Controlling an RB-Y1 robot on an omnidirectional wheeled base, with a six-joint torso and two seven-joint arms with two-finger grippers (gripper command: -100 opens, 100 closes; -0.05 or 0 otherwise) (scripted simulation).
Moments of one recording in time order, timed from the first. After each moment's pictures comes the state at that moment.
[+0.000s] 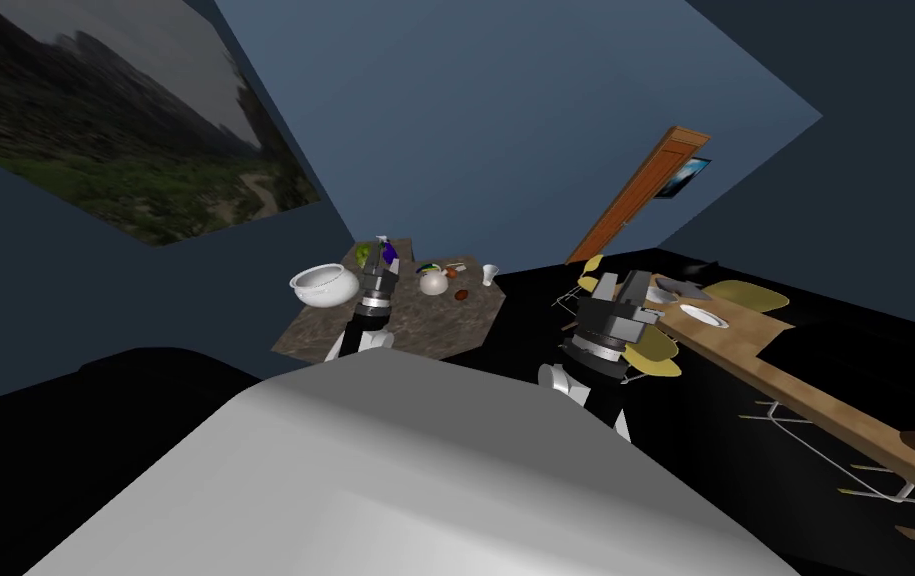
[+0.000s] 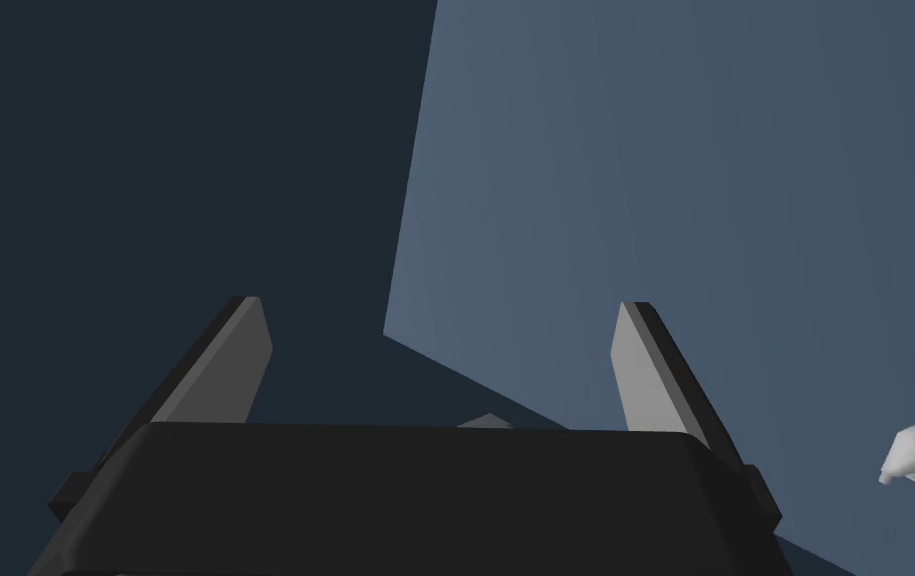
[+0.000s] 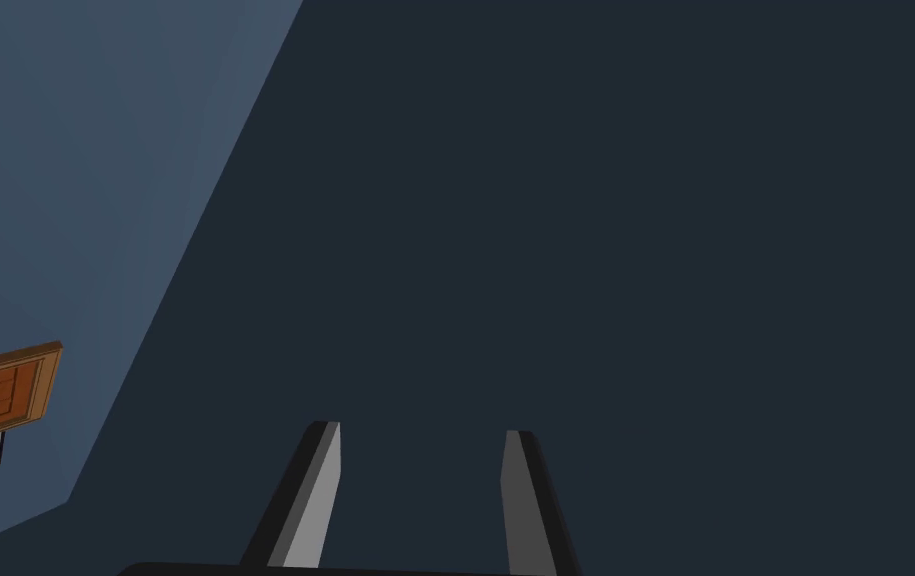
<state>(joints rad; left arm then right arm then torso) 0.46 0.15 0.01 -2.25 0.09 -0.44 -0.03 0.46 -0.03 -0.04 -2.29 -0.05 -0.62 0.05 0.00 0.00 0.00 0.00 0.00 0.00</state>
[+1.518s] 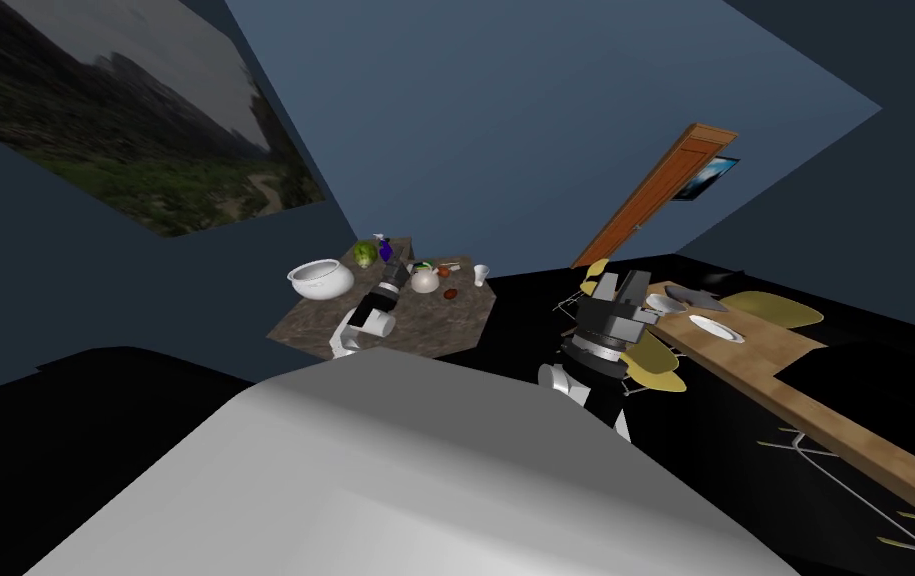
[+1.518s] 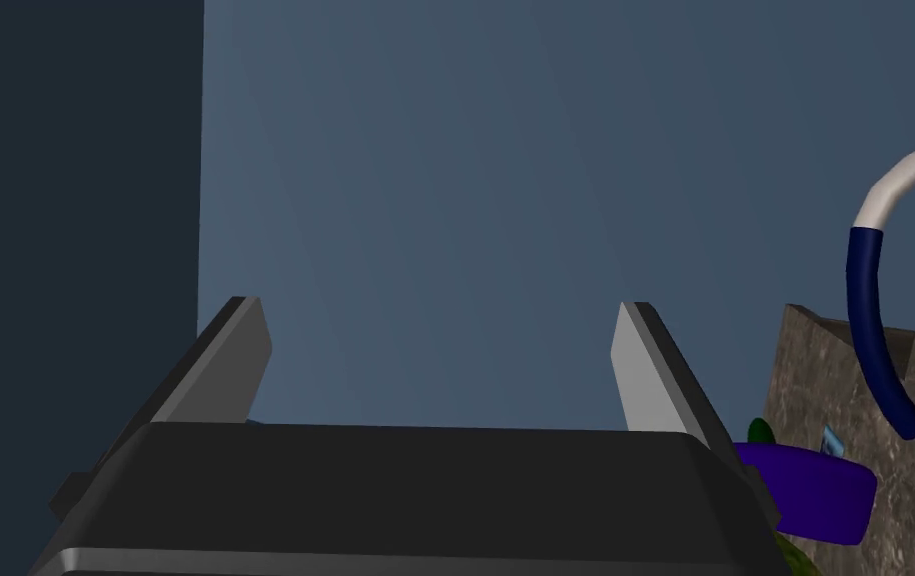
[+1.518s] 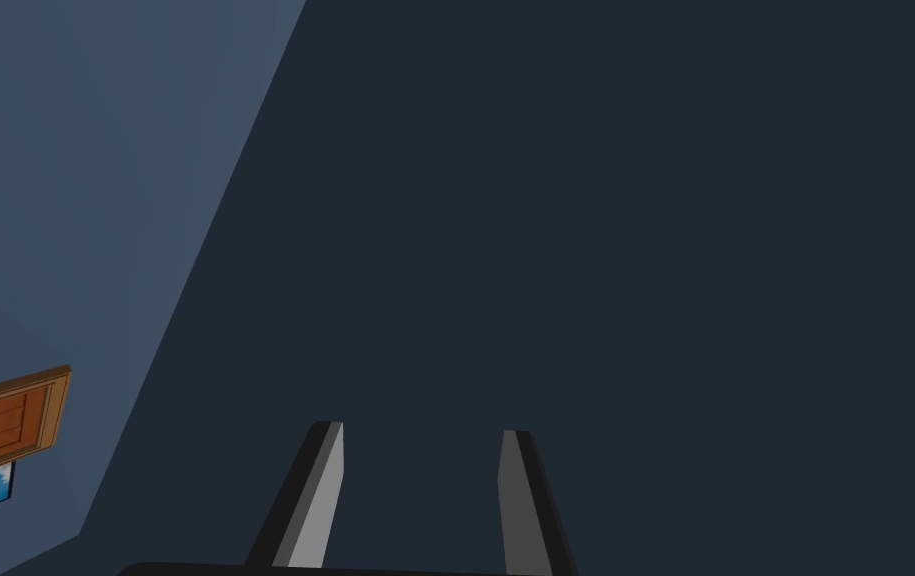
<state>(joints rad) 0.25 0.28 0.04 -2.15 0.14 -0.01 0.08 0.46 -0.03 -0.04 -2.29 -0.05 -0.62 0.05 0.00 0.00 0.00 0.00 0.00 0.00</state>
